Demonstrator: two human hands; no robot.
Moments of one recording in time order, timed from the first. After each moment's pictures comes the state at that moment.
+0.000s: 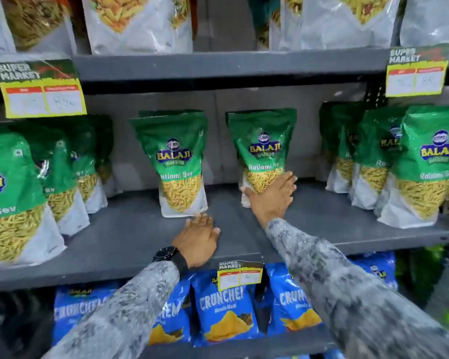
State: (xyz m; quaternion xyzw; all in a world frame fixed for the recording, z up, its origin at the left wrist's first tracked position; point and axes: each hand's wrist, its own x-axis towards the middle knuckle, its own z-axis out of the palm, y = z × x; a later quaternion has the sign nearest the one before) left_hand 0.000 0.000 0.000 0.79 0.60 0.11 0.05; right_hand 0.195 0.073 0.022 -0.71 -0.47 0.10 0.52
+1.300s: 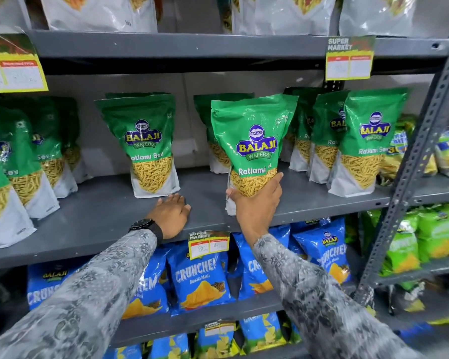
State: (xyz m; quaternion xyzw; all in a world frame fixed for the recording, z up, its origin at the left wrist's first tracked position) left_hand 0.002 -0.004 0.004 0.80 0.59 0.08 0.03; right_hand 0.207 -0.062 0.010 -0.64 -0.40 0.12 0.64
